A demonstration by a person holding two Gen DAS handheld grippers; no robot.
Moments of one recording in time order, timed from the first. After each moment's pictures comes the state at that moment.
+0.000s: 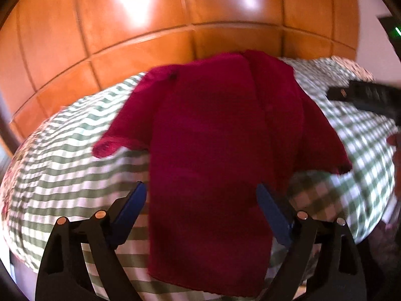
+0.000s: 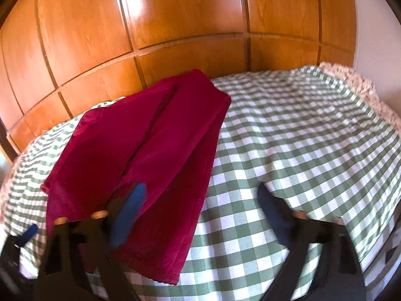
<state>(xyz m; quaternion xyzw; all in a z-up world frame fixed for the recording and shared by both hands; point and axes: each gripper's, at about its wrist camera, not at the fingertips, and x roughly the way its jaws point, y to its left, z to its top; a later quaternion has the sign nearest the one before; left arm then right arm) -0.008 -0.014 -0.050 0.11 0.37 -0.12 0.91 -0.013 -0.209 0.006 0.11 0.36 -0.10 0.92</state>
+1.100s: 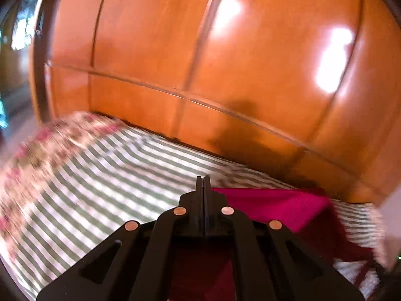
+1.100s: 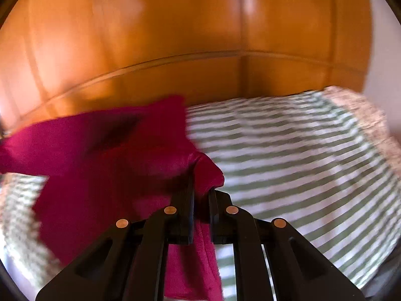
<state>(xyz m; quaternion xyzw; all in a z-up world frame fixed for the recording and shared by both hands) 0.218 0.199 0.095 -0.13 0.31 0.04 0.94 0.062 -0.306 0.054 0.05 0.35 -0.11 0.93</state>
